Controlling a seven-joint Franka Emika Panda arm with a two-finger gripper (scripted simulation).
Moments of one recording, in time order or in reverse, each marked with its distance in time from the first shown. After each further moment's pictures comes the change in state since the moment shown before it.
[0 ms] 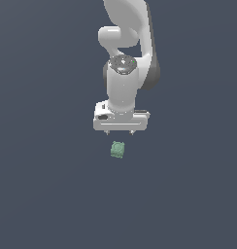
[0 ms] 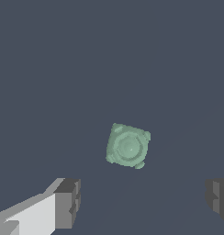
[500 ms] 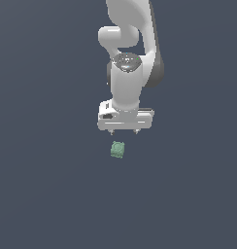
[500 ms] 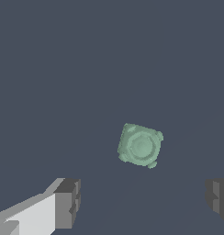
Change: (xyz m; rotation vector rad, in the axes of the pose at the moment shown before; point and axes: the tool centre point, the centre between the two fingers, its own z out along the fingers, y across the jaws) arm 0.000 -0.018 -0.005 0.028 0.003 -0.013
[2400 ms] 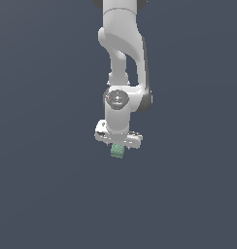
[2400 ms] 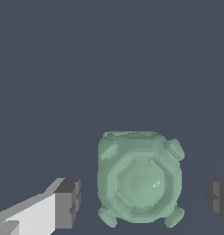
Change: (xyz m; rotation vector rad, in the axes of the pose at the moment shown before) arm 0.001 0.027 0.104 -0.009 -0.031 0.257
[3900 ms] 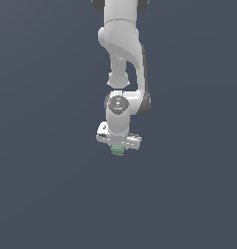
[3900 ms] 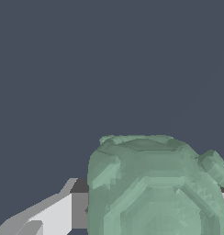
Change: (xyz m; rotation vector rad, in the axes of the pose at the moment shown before) arm -0.012 0.001 0.031 -0.001 -0.001 0.004
